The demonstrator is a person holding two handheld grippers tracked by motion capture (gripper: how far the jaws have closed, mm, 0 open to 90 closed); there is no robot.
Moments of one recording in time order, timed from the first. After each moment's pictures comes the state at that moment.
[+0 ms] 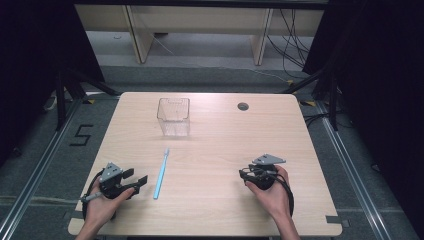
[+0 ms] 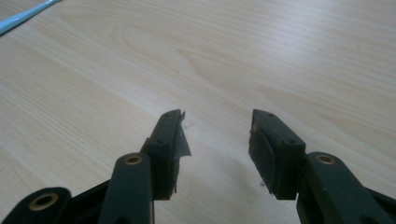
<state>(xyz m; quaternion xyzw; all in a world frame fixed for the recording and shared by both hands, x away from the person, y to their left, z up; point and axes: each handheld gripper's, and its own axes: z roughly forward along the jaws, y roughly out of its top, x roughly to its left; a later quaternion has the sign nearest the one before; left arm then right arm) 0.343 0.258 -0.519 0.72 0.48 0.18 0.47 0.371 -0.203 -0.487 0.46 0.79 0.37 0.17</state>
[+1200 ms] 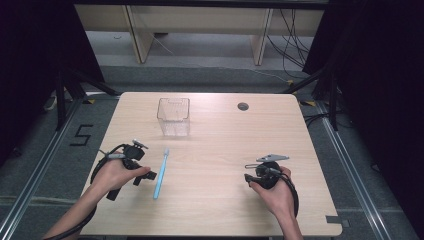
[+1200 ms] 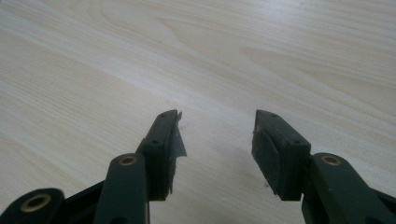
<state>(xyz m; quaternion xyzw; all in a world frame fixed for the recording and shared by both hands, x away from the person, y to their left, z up) 0.404 0.203 -0.455 0.83 0.53 0.03 0.19 0.365 -0.209 -0.473 0.52 0.79 0.31 0.13</state>
